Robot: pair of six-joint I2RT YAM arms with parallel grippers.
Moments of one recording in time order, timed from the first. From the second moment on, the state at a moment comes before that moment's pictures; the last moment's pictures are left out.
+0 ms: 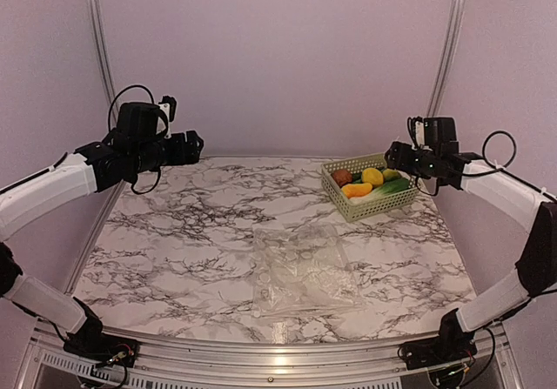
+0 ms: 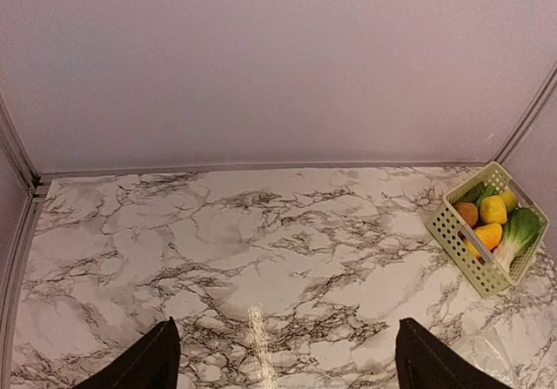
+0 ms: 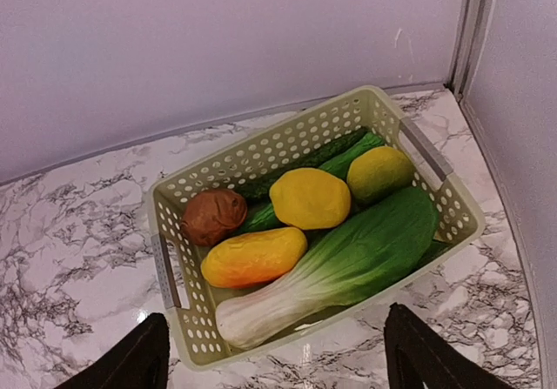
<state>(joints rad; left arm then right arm) -0.54 1.38 1.21 -0.24 -0.26 -0.30 0.18 1.40 1.13 -0.25 0.05 0.31</state>
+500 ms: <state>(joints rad) -0.73 1.57 1.20 -0.43 0.02 -0.33 0.33 1.89 1.61 -0.45 -0.10 0.15</state>
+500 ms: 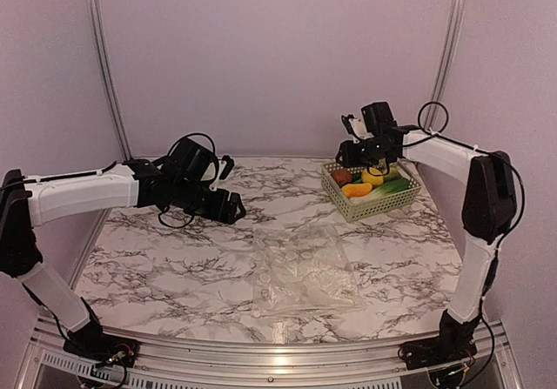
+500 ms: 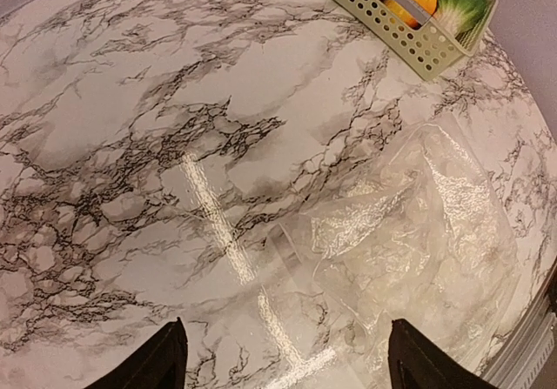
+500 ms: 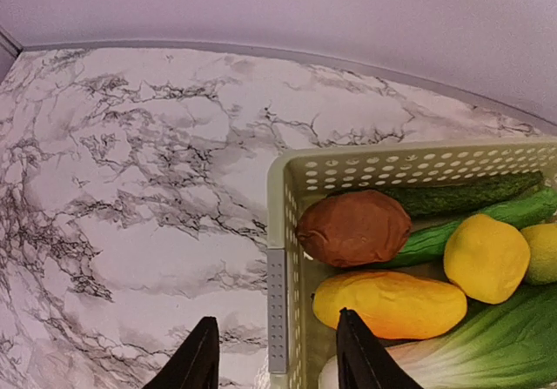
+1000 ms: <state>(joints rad) -0.75 1.56 1.16 -0.50 0.07 -0.38 0.46 2.22 1.90 -0.71 -0.03 0.08</state>
